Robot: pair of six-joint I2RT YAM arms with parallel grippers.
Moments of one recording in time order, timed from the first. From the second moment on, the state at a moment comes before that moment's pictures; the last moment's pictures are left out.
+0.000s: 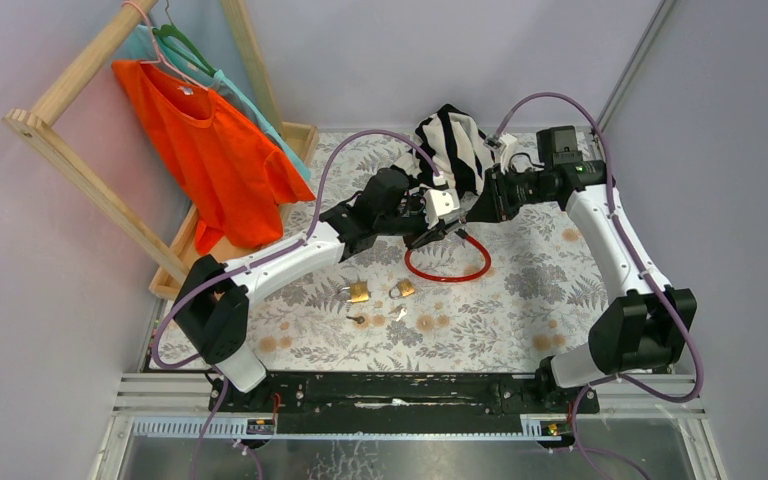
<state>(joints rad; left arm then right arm) -0.78 1.64 1.27 -0.12 0.45 0.37 0.13 1.47 1.40 -0.90 -0.88 -0.25</state>
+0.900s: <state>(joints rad) -0.77 1.65 1.28 -0.16 0.48 0.40 0.15 1.58 1.54 -1.17 -0.94 -1.12</state>
